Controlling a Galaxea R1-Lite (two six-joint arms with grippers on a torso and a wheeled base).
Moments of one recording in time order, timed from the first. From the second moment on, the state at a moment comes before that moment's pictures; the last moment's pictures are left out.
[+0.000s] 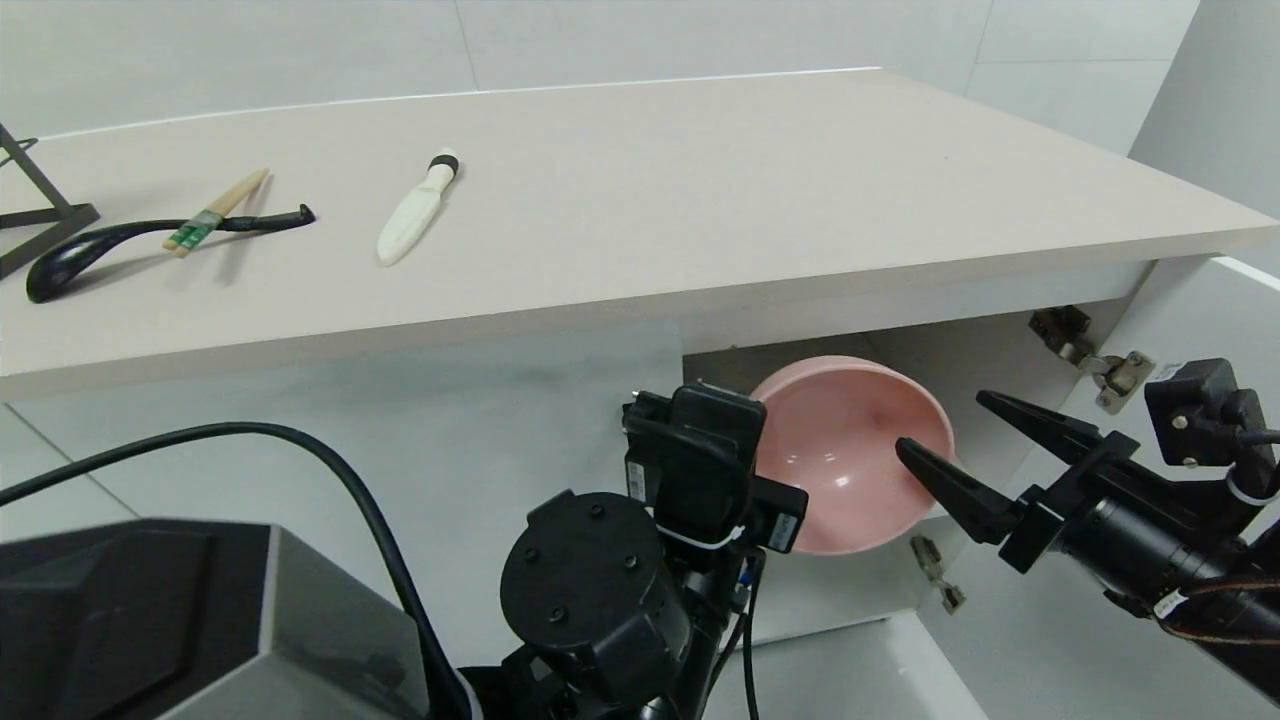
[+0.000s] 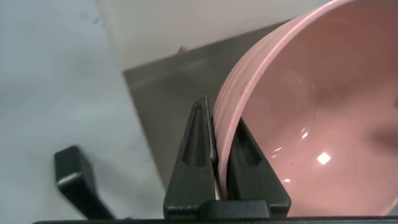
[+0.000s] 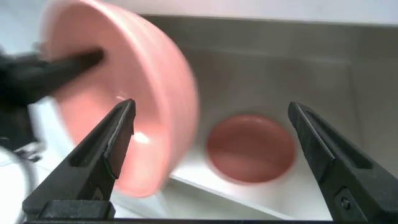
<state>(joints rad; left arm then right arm) -1.01 2.07 -0.75 -1.57 0.62 0.24 0.48 1.61 -0.20 -1.57 0.10 -0.01</state>
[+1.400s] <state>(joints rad) -1.02 2.16 -0.93 -1.57 0.56 0.32 0.42 1.64 -0.23 -1.57 0.10 -0.02</state>
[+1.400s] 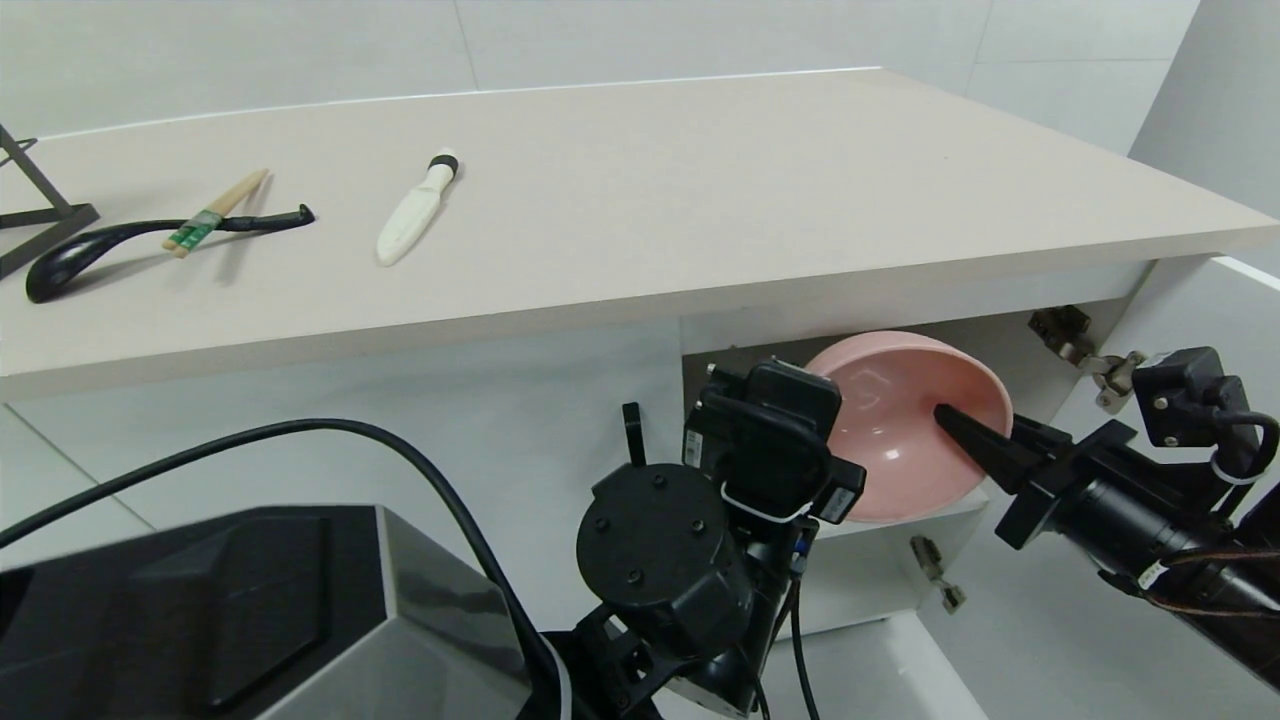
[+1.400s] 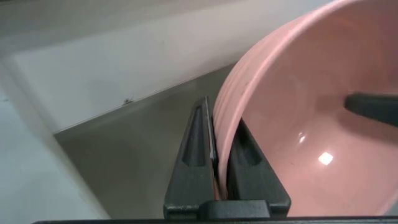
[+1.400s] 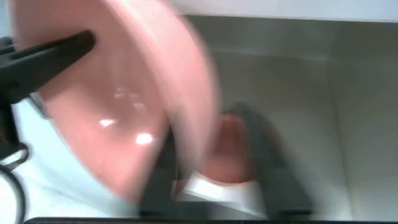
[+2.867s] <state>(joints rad) -0.55 1.66 -0.28 -1.57 -1.10 0.13 0.42 1.65 -0.20 -1.57 0.10 -0.02</state>
